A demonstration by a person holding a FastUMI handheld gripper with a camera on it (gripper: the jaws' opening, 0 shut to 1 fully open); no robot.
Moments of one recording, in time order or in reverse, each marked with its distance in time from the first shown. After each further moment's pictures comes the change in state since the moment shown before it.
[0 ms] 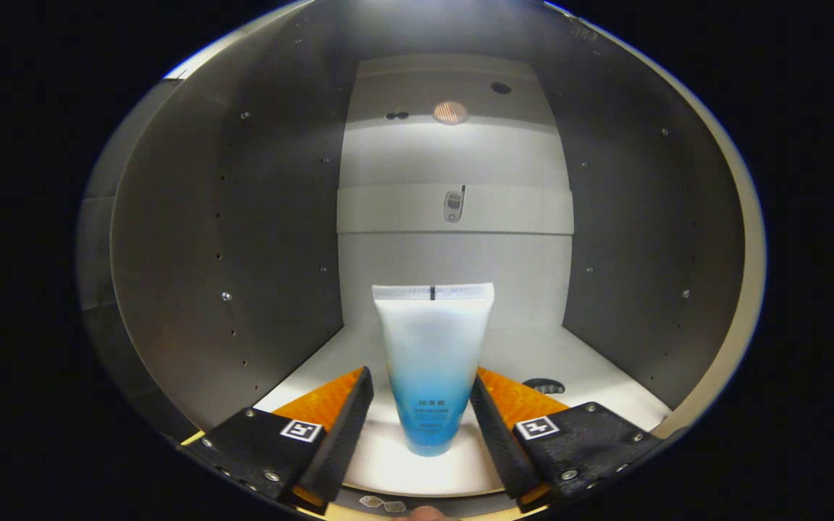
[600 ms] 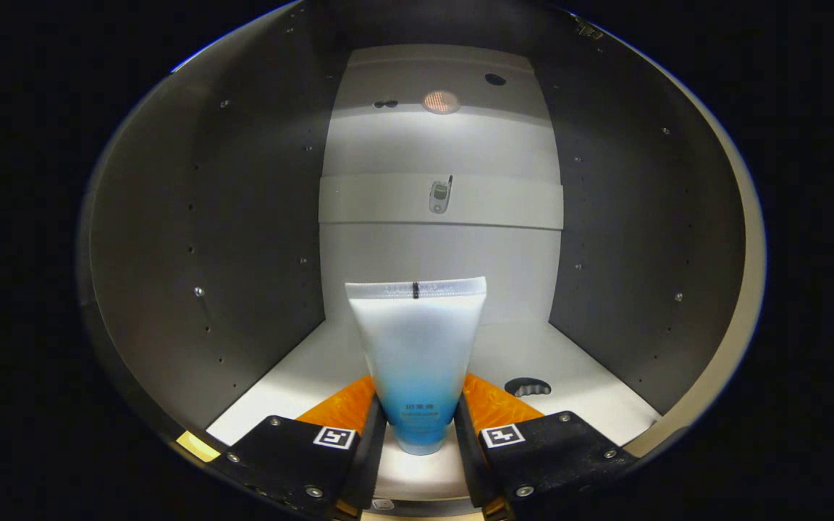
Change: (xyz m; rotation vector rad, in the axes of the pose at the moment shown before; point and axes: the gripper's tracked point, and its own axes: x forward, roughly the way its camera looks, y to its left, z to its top) arm 0.011 -0.010 -0.013 -0.008 0.051 -0.038
